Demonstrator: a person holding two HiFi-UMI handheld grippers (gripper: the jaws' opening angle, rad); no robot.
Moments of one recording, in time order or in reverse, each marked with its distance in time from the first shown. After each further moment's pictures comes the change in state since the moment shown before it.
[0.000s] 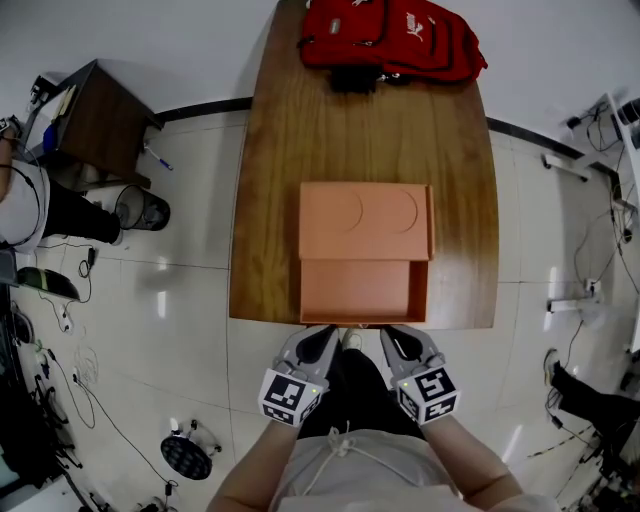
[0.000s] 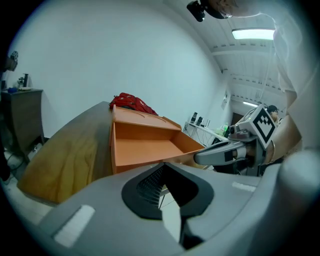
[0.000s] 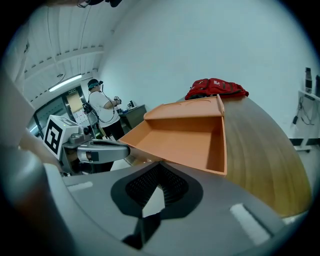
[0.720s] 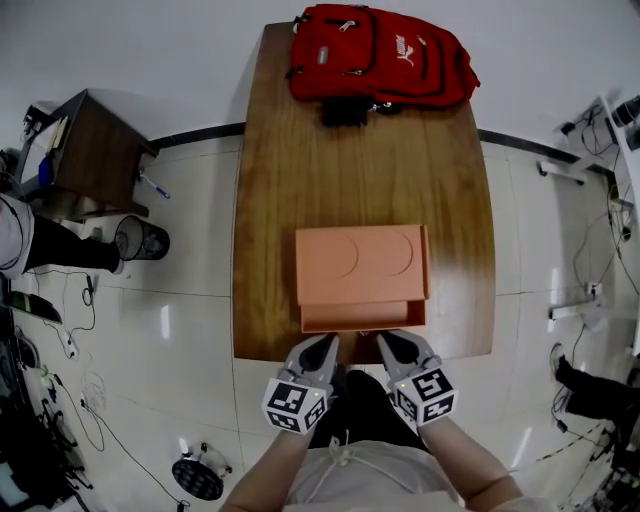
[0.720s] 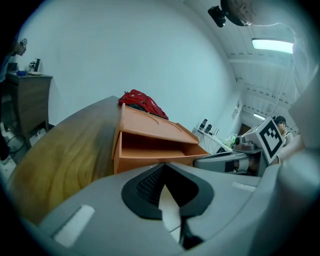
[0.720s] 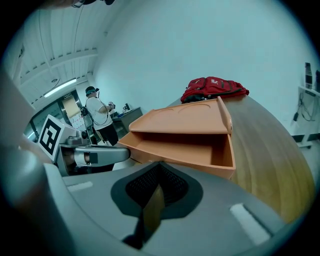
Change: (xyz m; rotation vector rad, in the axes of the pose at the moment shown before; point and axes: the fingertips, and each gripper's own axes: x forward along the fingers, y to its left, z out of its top) left arm 0.041 0.037 0.038 -0.158 -0.005 0.038; right arm 0.039 -0.032 0.045 0.050 -0.004 -0.007
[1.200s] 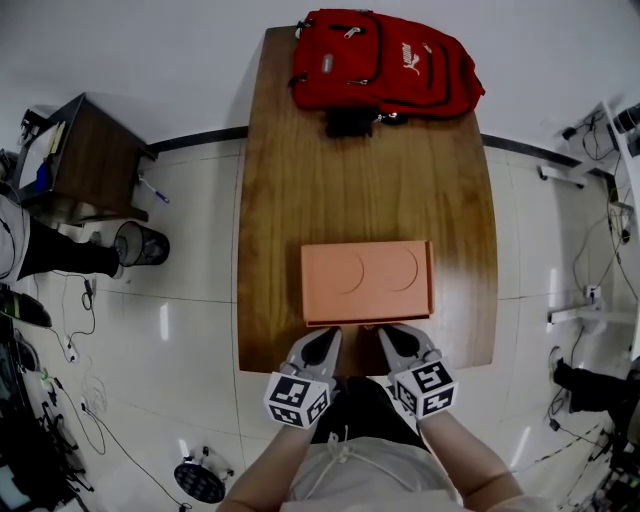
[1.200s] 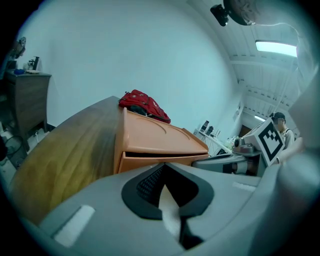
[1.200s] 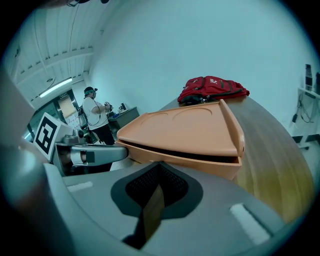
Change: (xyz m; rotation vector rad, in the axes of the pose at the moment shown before) left arm 0.023 0.021 0.030 -0.012 0.000 -0.004; right arm 0.028 -0.018 0.029 0.010 0.010 -0.034
